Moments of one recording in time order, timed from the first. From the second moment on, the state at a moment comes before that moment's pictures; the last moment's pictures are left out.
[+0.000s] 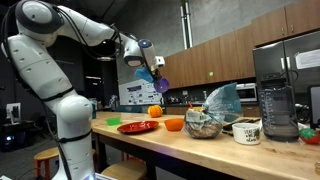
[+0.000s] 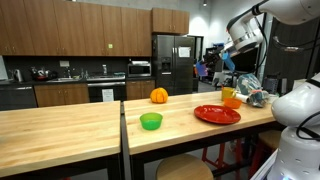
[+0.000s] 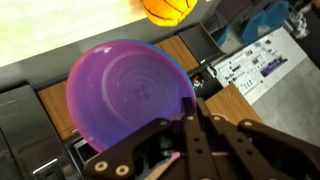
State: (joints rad) arm -0.39 -0.53 0.03 -2.45 1.29 2.45 -0.92
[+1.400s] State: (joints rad) arm 0.03 0.02 0.12 -2.07 -0.26 2.06 0.01
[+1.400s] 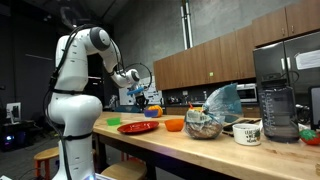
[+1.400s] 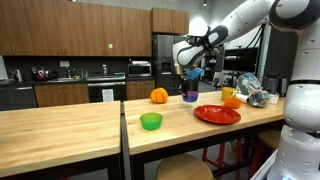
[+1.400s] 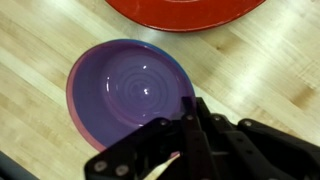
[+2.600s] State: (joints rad) arm 0.09 0.16 0.12 -2.02 -0.19 2.21 0.01
